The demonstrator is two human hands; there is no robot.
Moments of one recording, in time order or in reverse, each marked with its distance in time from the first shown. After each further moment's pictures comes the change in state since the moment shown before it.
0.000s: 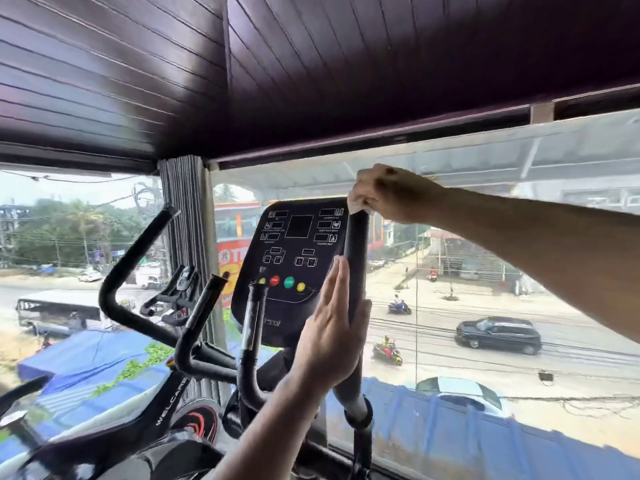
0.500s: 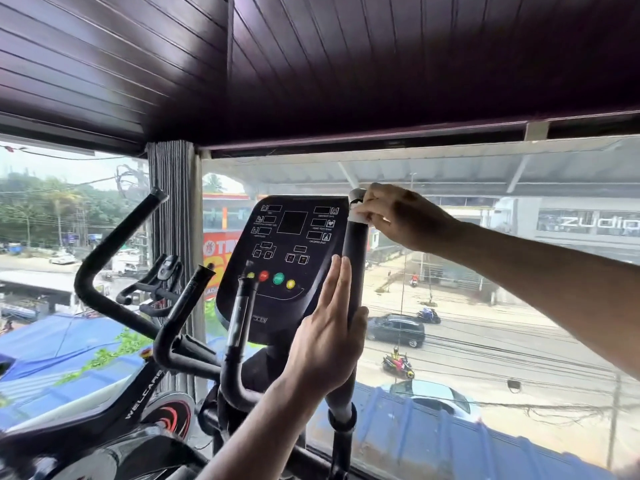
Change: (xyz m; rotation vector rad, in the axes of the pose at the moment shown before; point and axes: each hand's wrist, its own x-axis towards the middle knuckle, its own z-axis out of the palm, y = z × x) left_hand -0.004 -0.001 -0.004 0.069 -0.081 0.017; right_hand -0.029 -0.012 0.012 0.020 0.050 0.001
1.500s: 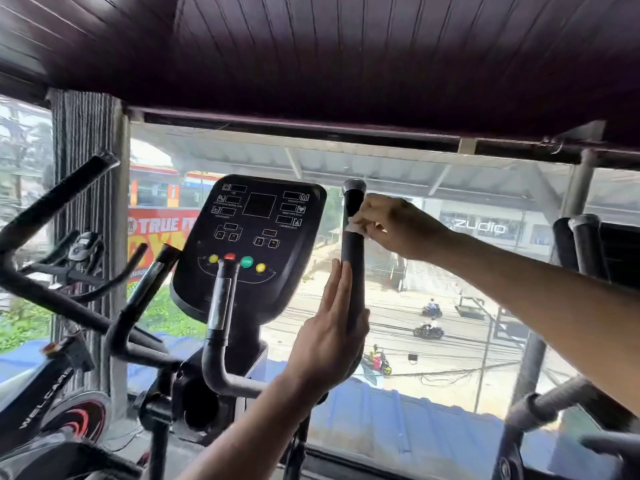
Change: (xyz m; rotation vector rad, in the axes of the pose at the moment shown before) left_hand -0.028 -0.032 0.002 -0.306 -0.113 0.164; right_hand 0.000 -0.073 -0.027 -0.023 -0.221 0.214
